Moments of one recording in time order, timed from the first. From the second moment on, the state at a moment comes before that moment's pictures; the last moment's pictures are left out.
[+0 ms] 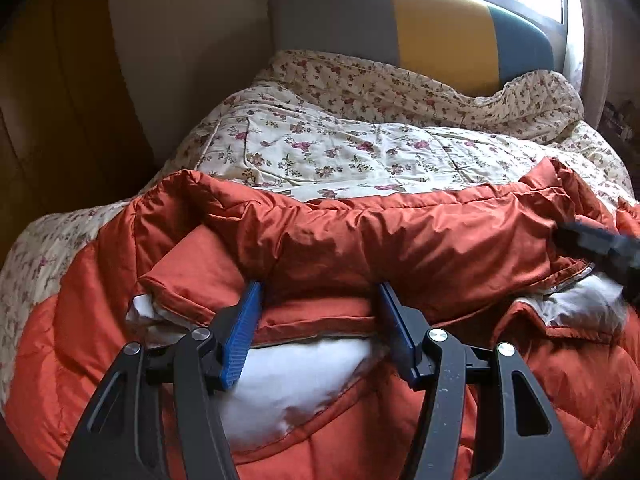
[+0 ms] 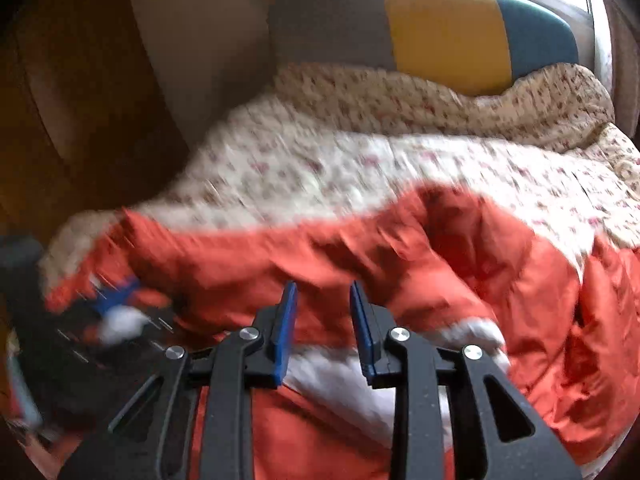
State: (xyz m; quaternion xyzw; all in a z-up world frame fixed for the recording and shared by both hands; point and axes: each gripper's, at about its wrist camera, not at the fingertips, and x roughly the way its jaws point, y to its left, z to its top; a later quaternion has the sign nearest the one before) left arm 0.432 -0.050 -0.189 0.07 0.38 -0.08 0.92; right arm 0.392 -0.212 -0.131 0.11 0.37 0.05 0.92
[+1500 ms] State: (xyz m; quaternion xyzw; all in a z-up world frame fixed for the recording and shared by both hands) left arm 0.450 -0.037 -0.194 0.06 0.36 -0.02 0.93; right arm 0.398 -0.225 -0.176 0.09 0.39 -0.03 0.92
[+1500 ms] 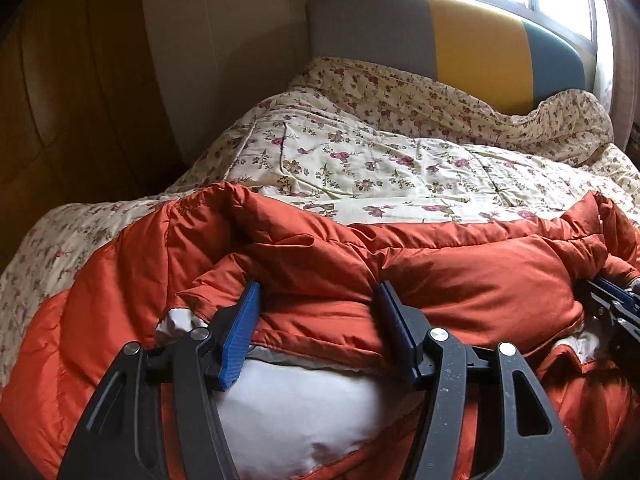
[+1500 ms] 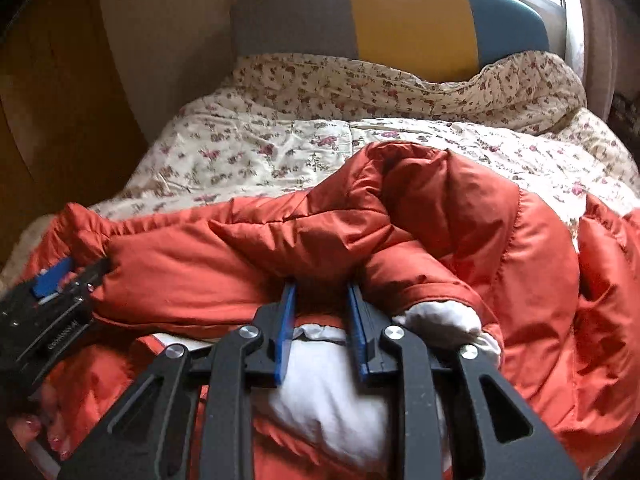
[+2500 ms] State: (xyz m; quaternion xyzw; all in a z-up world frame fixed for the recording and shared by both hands) left arm 0.363 0.014 -0.189 0.04 0.40 0.08 0.91; right arm 0.232 -0.477 -0.137 0.27 0.31 -0.24 0.88
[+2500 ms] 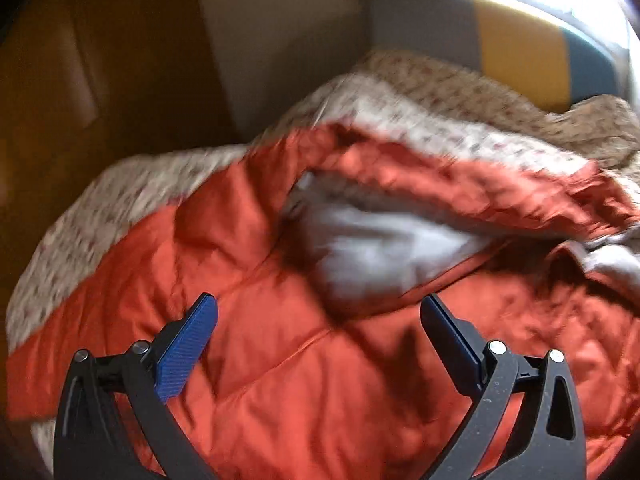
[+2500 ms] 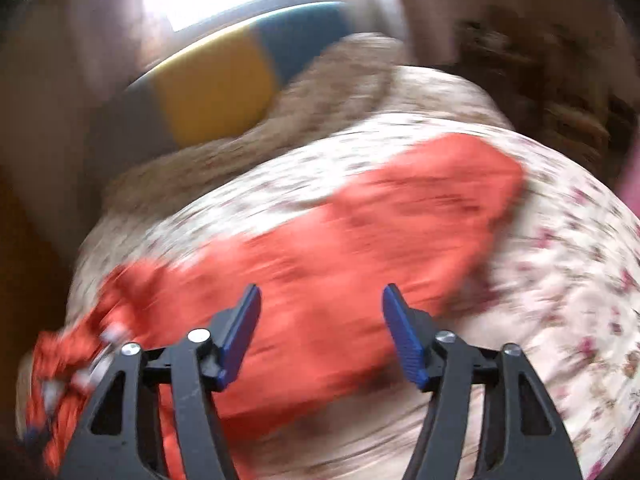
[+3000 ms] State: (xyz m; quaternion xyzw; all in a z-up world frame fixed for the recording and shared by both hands) left arm 0.365 0.020 -0.205 0.01 0.43 0.08 0.90; right arm 0.226 -0.611 -0.186 0.42 0.26 -0.29 0.82
